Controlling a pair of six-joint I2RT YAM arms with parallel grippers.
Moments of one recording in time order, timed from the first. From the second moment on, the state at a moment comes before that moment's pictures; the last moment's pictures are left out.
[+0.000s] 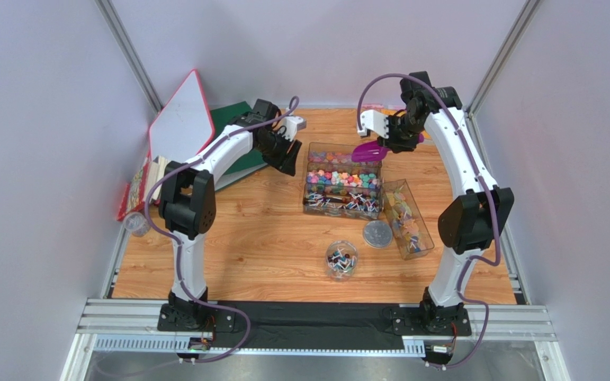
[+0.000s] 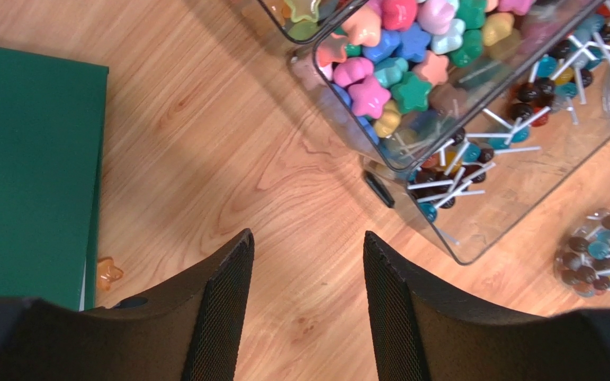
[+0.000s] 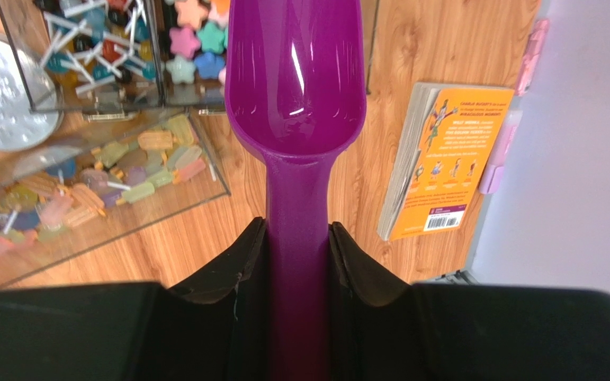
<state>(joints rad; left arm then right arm) -0.38 2.05 1.75 -0.77 0.45 0.24 0.18 1.89 2.02 -1.30 -0.25 -1.33</state>
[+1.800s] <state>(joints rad) -0.42 1.92 1.46 -0.52 0.40 0.12 0.42 2.19 1.98 -1.31 0.28 -1.16</state>
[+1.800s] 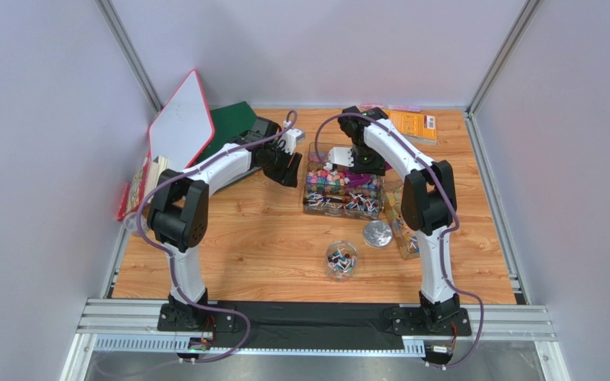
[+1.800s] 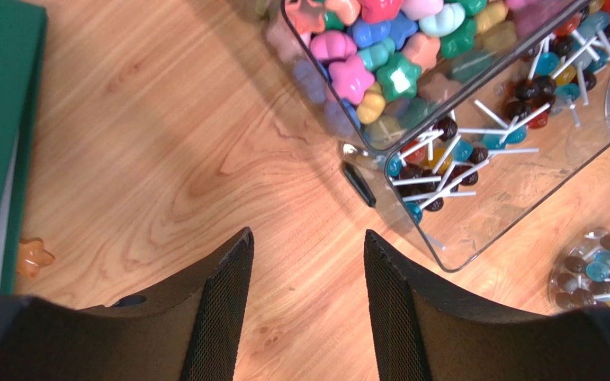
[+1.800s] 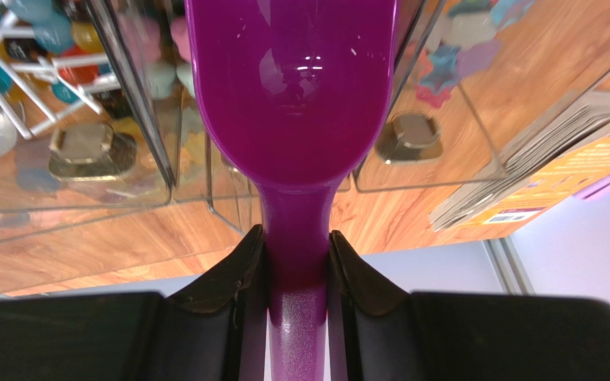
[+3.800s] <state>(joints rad) -0.32 1.76 1.36 -0.68 0.24 0.22 0.44 2.30 2.05 -1.28 -0.22 -1.09</state>
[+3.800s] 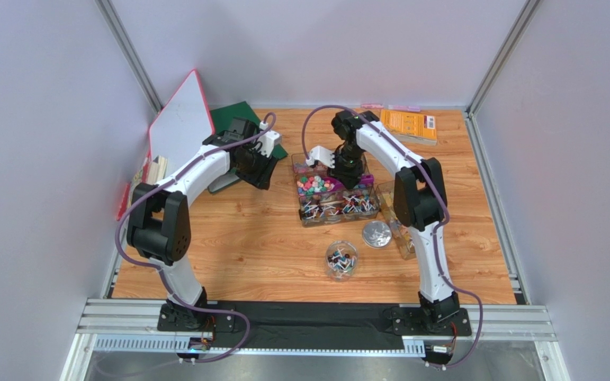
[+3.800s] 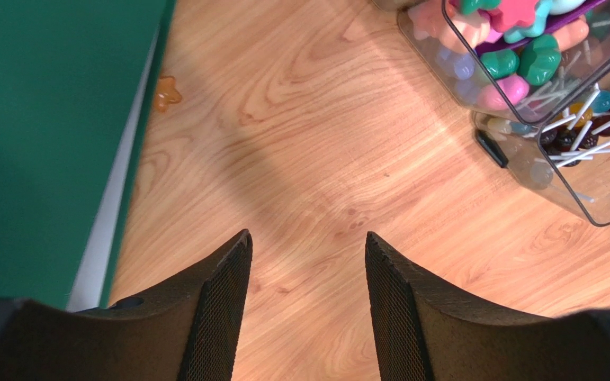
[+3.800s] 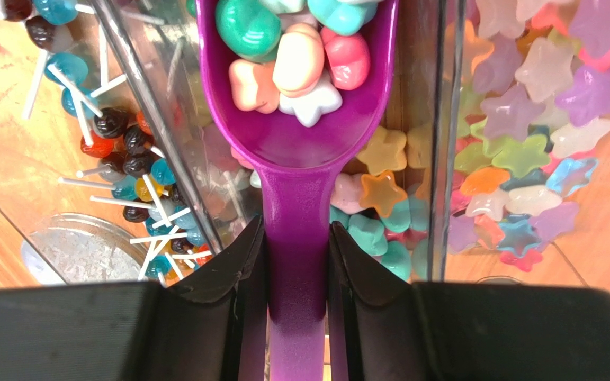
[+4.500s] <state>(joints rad) -0.27 1.82 1.54 -0.72 0.17 0.34 0.42 2.15 1.80 -1.04 -0.23 -1.24</state>
